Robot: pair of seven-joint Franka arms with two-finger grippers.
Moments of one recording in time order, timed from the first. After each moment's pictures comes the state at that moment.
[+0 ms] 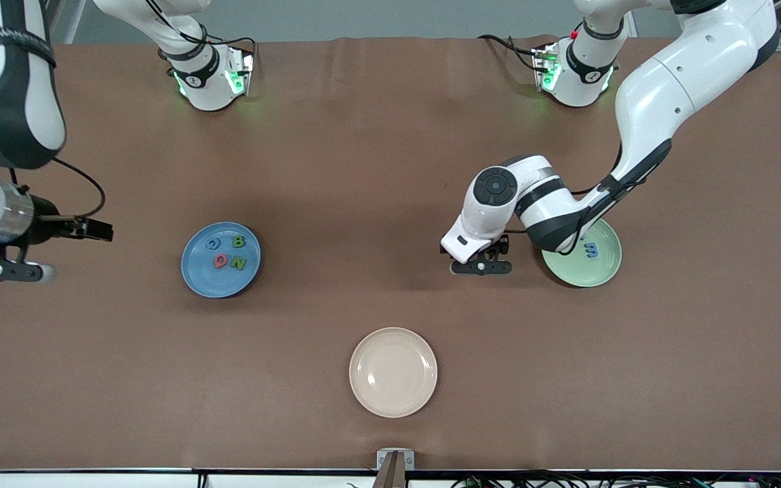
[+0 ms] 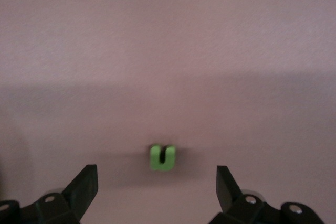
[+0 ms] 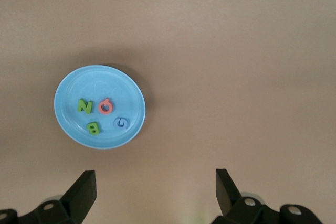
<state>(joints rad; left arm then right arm) 0.25 0.86 -0.96 -1.83 0.90 2.21 -1.10 0.05 0.20 -0.08 -1.57 -0.04 1.58 0.06</state>
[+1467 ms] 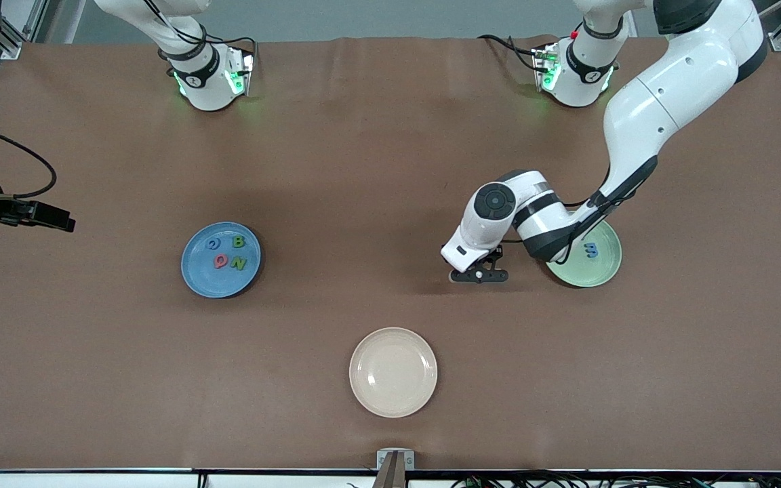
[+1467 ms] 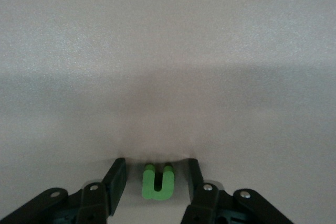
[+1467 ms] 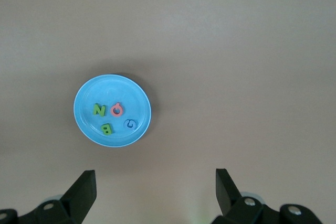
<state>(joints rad) 0.20 0.90 -0.87 -1.82 0.90 2.28 -1.10 0.01 0.22 -0.07 -1.41 0.00 1.48 0.05</state>
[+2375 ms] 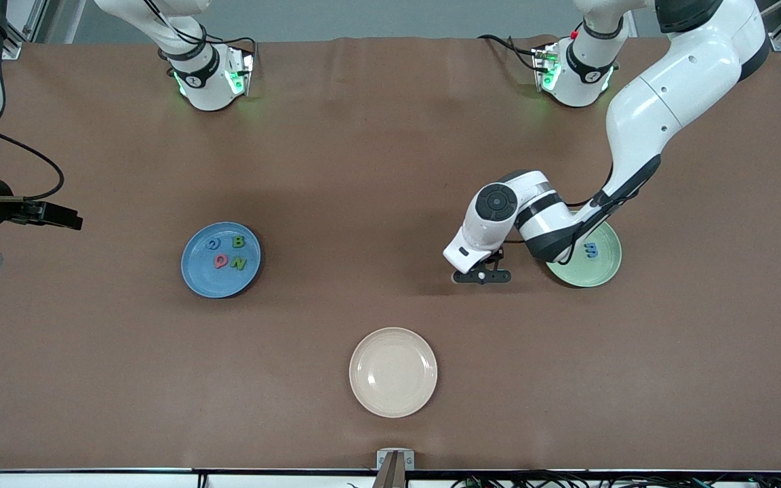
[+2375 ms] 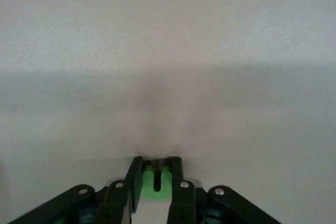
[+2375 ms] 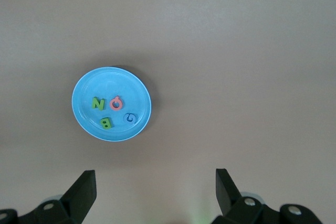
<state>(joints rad) 0.23 0.89 -0.89 -1.82 0.90 2.22 -1.08 0.01 0.22 -0.07 -1.44 0.01 1.48 0.05</state>
